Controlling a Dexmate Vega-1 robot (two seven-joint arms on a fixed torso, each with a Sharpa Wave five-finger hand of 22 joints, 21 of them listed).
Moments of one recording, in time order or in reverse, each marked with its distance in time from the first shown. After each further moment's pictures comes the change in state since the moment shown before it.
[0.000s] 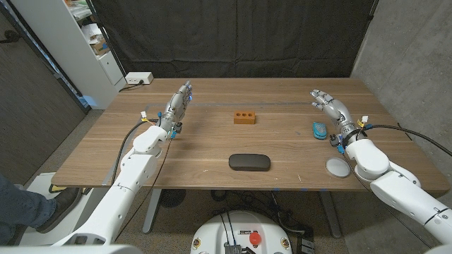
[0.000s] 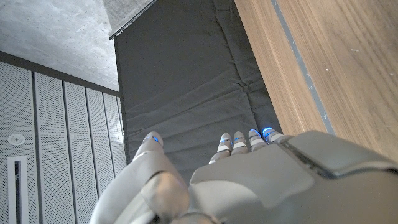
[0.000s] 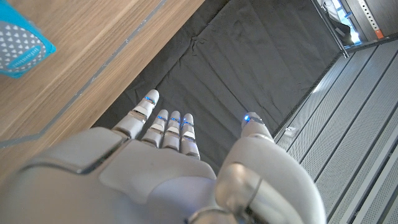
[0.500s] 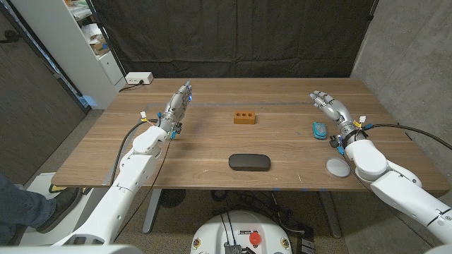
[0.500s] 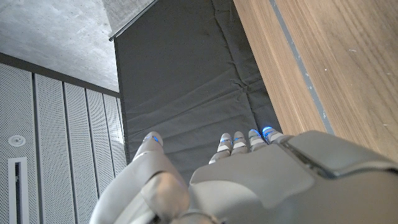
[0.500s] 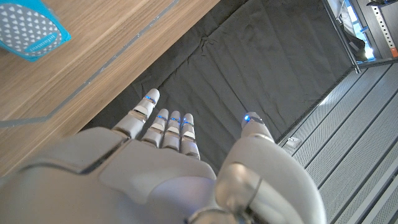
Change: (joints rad) left arm 0.005 0.007 -0.001 -0.007 0.000 0.001 0.000; left_hand 0.000 0.000 0.000 0.000 0.000 0.000 0.000 0.000 0.000 0.000 0.000 0.000 0.000 0.000 0.000 0.000 0.000 0.001 0.001 0.000 0.000; right arm -0.015 -0.014 0.002 -0.049 -0.075 -0.089 -0.061; right_hand 0.000 0.000 0.000 0.000 0.000 0.004 -0.004 0.000 0.000 0.004 -0.004 0.000 0.000 0.005 -0.005 0.000 0.000 0.014 -0.003 0.000 0.000
